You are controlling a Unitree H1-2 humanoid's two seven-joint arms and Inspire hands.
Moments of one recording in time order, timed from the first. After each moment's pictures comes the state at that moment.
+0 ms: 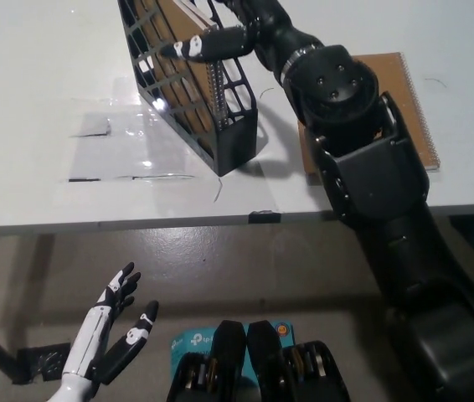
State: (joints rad) left_arm 0.05 0.15 -0.06 -0.11 0.16 0.01 -0.07; right_arm -1.09 0.05 0.12 0.45 -0.12 0.42 0.16
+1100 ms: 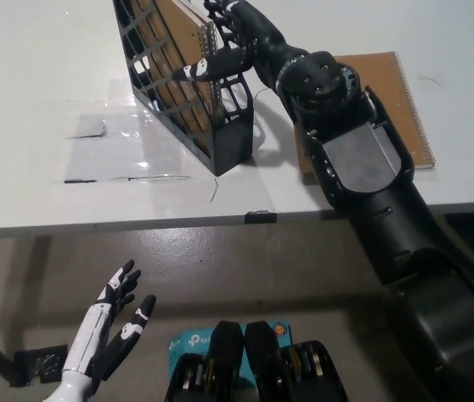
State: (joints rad) left_arm 0.04 0.15 -0.06 -0.10 0.15 0.01 -0.07; right_arm -1.18 0.06 0.10 0.77 -0.11 0.35 0.14
